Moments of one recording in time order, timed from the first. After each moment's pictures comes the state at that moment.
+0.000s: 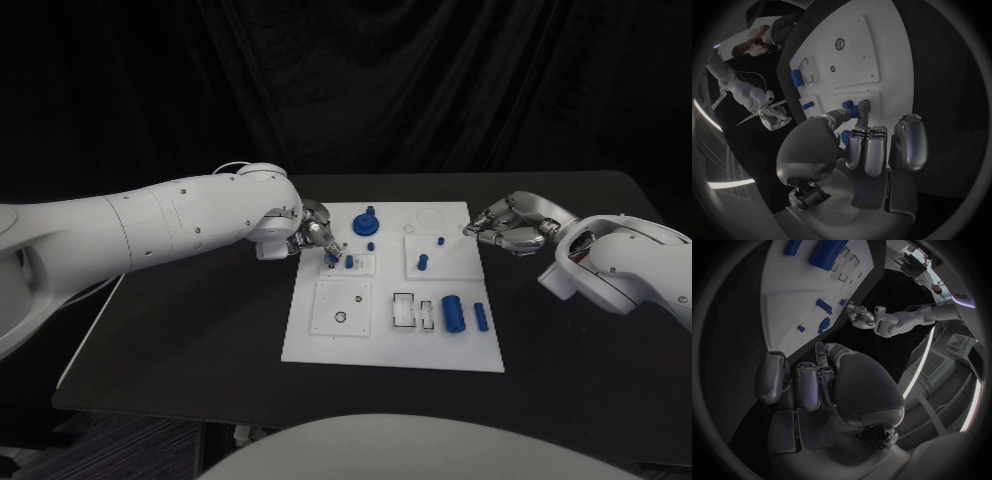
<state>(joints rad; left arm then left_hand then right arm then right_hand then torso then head) 1.31 -0.59 -0.21 1.18 -0.90 0.29 -0.44 1.09 -0.03 0.49 0.06 0.46 1.03 0.05 0.14 1.16 1.47 -0.03 1.57 1.31 1.47 -0.08 1.57 1.31 0.05 1.44 0.04 1.33 1.31 1.28 -0.91 -0.25 1.47 -0.88 -0.28 0.06 1.34 0.02 0.31 0.17 0.46 0.98 0.10 0.16 0.25 1.45 0.02 1.48 1.31 1.47 -0.05 1.43 1.31 0.07 1.45 0.05 1.23 1.31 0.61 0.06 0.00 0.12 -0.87</state>
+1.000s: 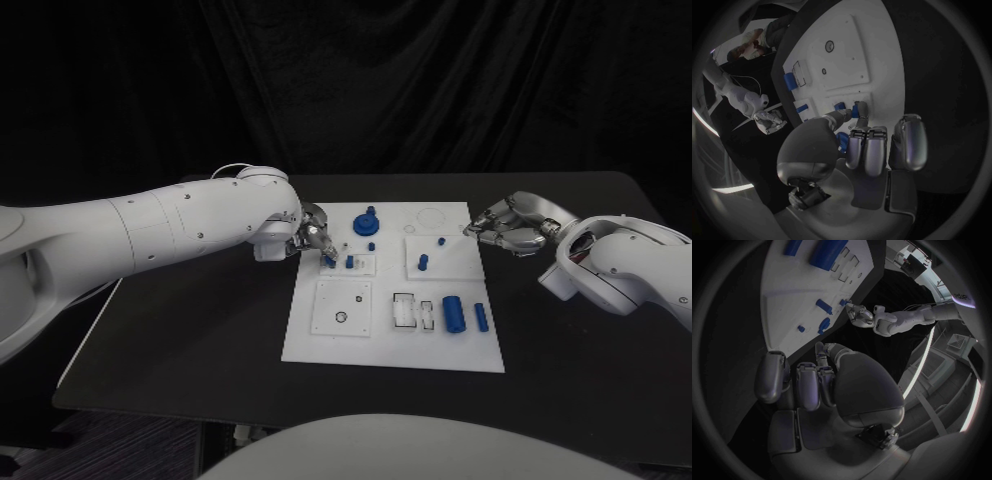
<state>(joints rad) 1.30 -0.59 -0.21 1.17 -0.94 0.29 -0.45 1.08 -0.02 0.50 0.04 0.39 1.03 0.06 0.13 1.16 1.47 -0.03 1.57 1.31 1.47 -0.08 1.57 1.31 0.05 1.44 0.04 1.33 1.31 1.28 -0.91 -0.25 1.46 -0.88 -0.28 0.06 1.34 0.02 0.31 0.17 0.46 0.98 0.10 0.16 0.25 1.45 0.02 1.48 1.31 1.47 -0.05 1.43 1.31 0.07 1.45 0.05 1.22 1.31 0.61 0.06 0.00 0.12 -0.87</state>
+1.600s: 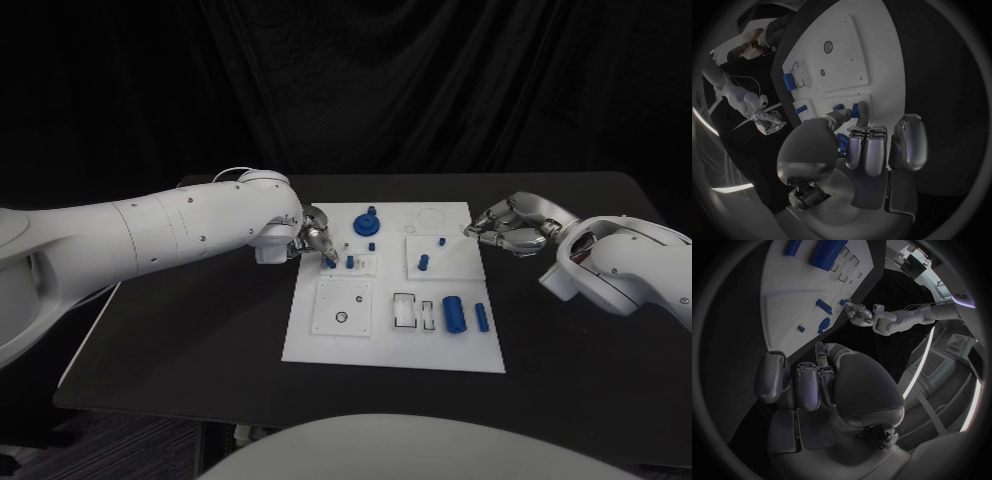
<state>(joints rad) 1.29 -0.59 -0.21 1.16 -0.94 0.28 -0.45 1.08 -0.02 0.50 0.04 0.37 1.03 0.05 0.13 1.16 1.47 -0.03 1.57 1.31 1.47 -0.08 1.57 1.31 0.05 1.44 0.04 1.32 1.31 1.28 -0.91 -0.25 1.47 -0.88 -0.28 0.06 1.34 0.02 0.31 0.17 0.46 0.98 0.10 0.16 0.25 1.45 0.02 1.48 1.31 1.47 -0.05 1.43 1.31 0.07 1.45 0.05 1.22 1.31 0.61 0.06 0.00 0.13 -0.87</state>
